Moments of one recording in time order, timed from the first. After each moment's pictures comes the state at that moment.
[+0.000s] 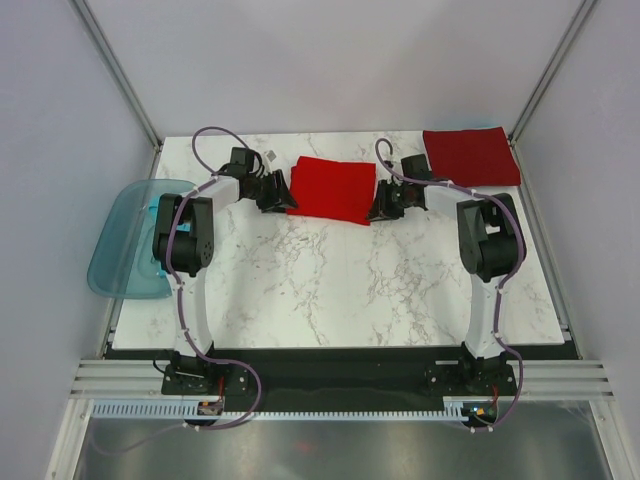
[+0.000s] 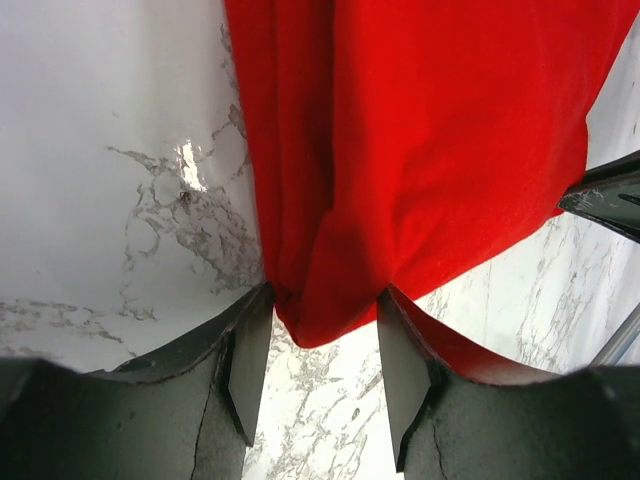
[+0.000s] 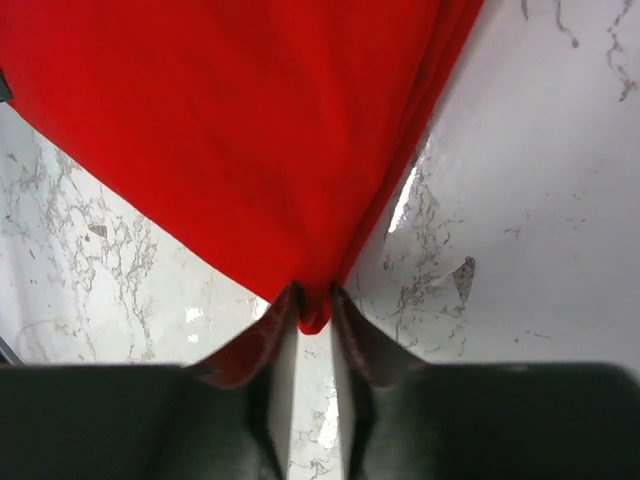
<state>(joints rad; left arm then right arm) -0.15 2.19 1.54 -0.31 0.57 -0.33 0.22 2.12 1.42 -0.26 -0.52 0.32</state>
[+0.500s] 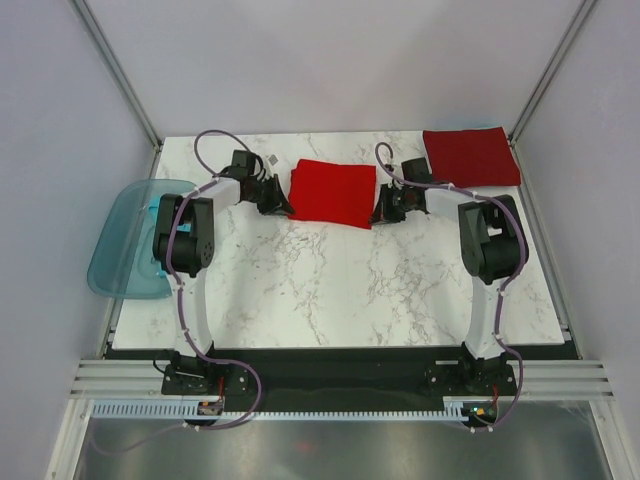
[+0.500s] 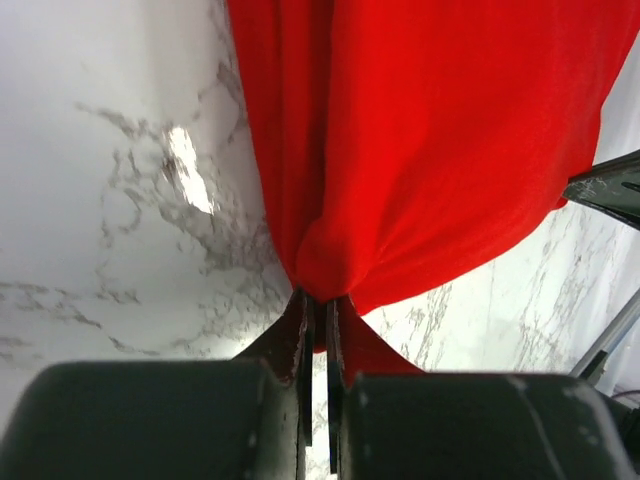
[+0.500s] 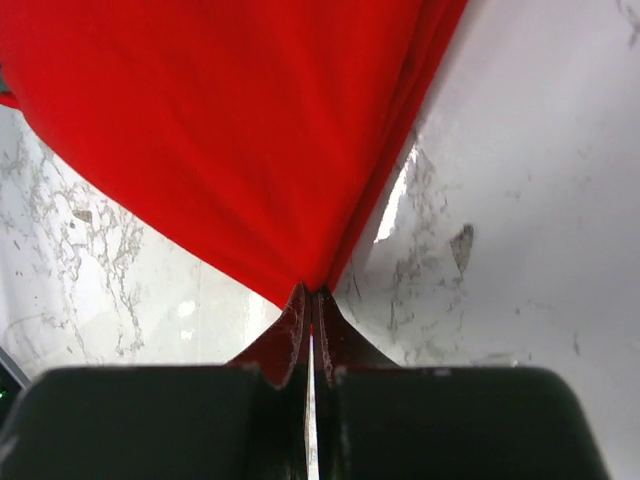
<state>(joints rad) -0.15 2.18 1.53 -0.33 0.58 -0.32 0.22 2.10 1.39 -0.25 -0.51 0.30</state>
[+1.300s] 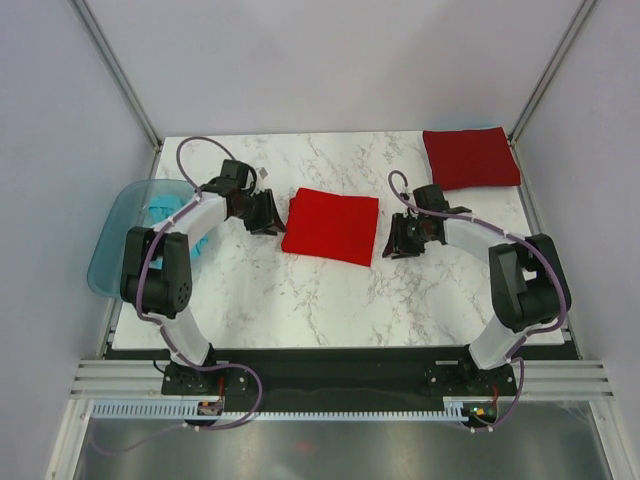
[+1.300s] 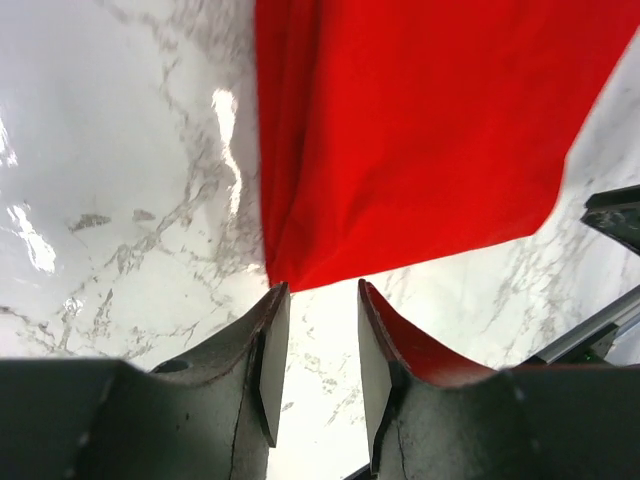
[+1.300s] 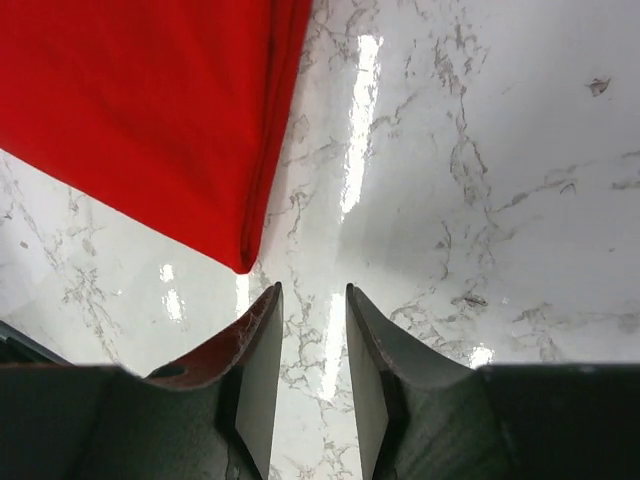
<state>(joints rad) -0.20 1.78 1.21 -0.51 0.42 -0.36 0.26 1.68 0.97 -0.37 -0.36 0.34</state>
